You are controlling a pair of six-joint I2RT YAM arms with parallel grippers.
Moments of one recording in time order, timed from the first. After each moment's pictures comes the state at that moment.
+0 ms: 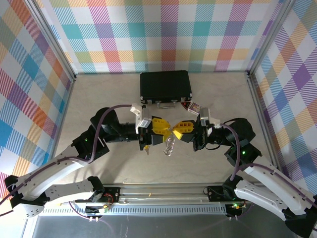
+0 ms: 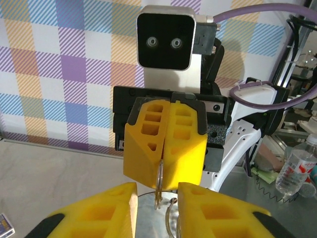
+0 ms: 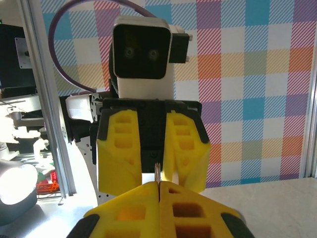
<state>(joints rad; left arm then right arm) -0.95 0.98 1.09 -0.10 0.55 -0.12 0.77 0.76 0.77 0.29 -0.73 0.26</state>
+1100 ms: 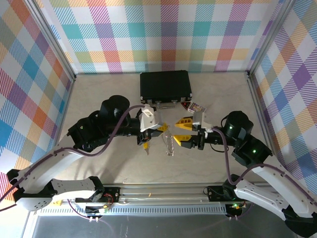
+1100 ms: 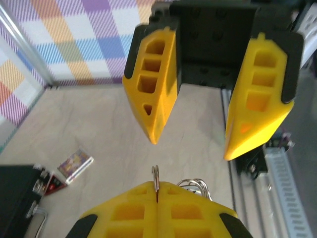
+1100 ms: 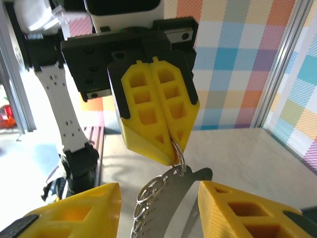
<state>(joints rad) -0.95 1.13 1.43 -0.73 0.35 0.37 0.77 0.78 0.96 -0.29 -0.63 -0.17</state>
